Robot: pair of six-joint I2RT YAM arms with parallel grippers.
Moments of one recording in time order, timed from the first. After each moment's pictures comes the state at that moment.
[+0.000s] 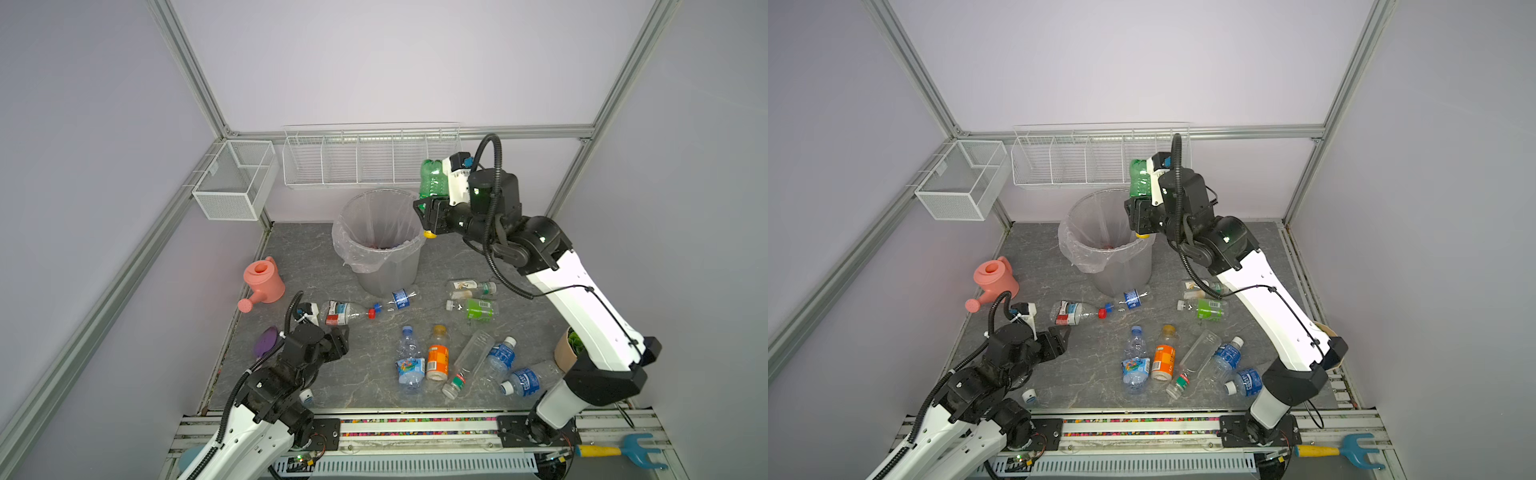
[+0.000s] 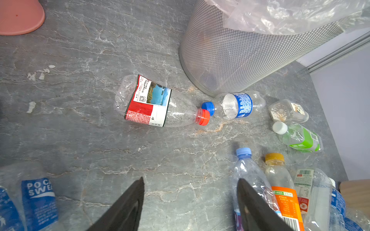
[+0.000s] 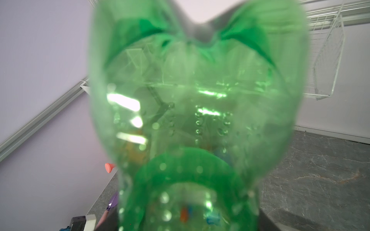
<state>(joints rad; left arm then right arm) -0.61 0.49 0.53 -0.68 -0.19 -0.71 0.78 1.70 2.20 -0.85 0.14 0.38</state>
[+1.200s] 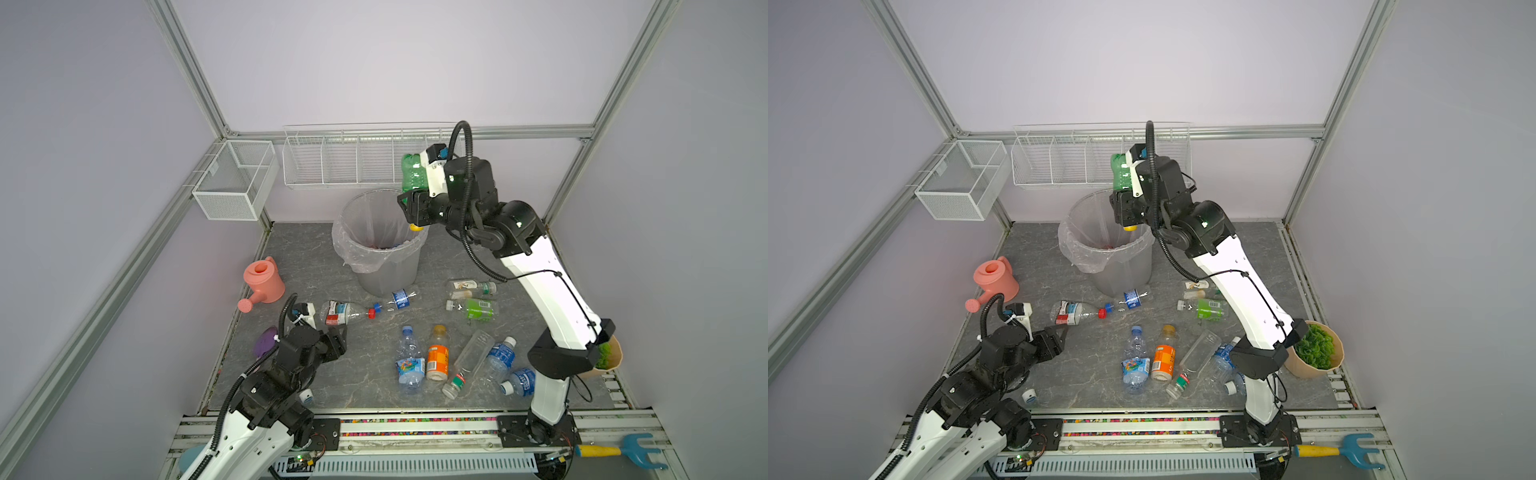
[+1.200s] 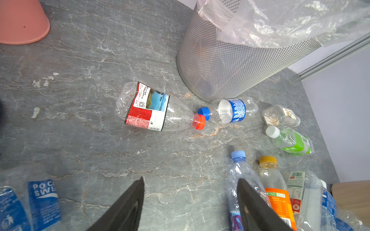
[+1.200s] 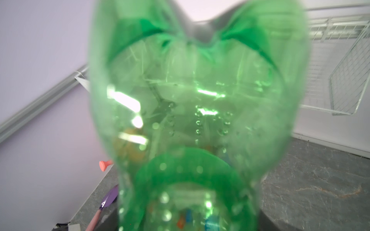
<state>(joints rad) -0.61 0.45 0.55 -0.69 -0.19 -0.71 0.80 1.89 2.54 -0.99 0.16 0.33</state>
